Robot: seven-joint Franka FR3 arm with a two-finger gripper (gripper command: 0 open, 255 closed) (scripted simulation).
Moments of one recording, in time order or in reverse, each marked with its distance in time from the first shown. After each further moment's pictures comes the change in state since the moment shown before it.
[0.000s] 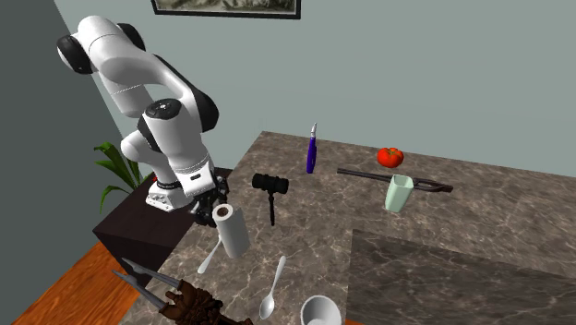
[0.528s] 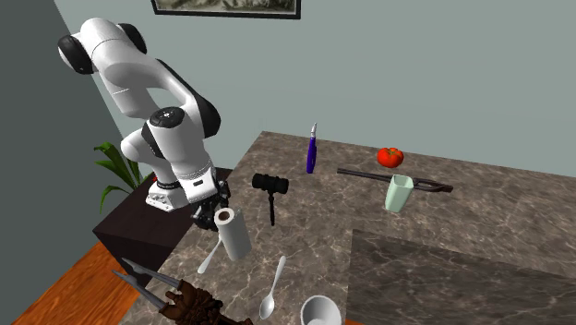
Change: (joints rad) arm 0.003 0.020 -0.005 -0.032 0.008 0.052 -0.008
